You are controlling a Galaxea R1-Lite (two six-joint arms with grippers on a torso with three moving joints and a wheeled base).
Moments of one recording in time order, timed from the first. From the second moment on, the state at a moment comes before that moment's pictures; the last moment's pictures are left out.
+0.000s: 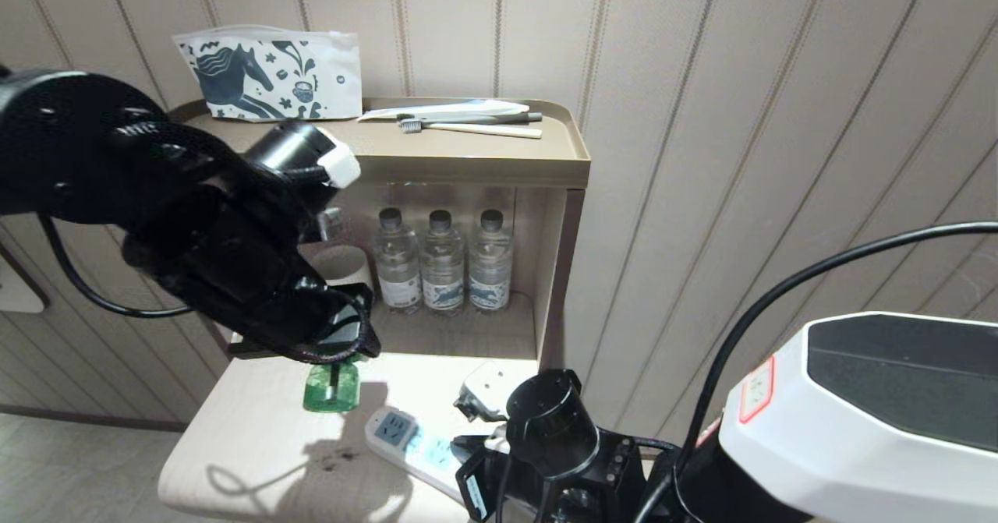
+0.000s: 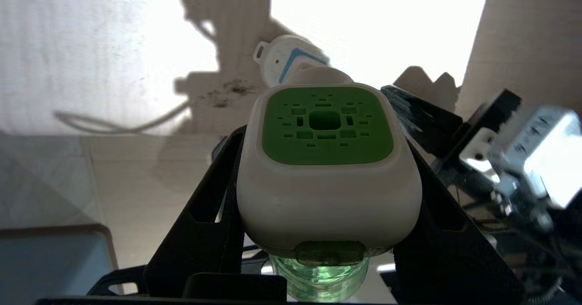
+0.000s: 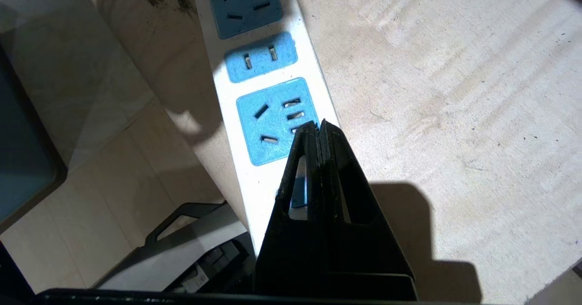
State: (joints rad) left arm -0.59 1.73 -1.52 0.88 0.08 -0.52; right arm 0.90 2.14 -0.80 -0.78 -0.01 0.12
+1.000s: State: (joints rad) left arm -0.41 1.08 -1.20 0.88 0.16 -0.45; right arm 0.80 1.63 -0.70 -0.68 -0.02 0.12
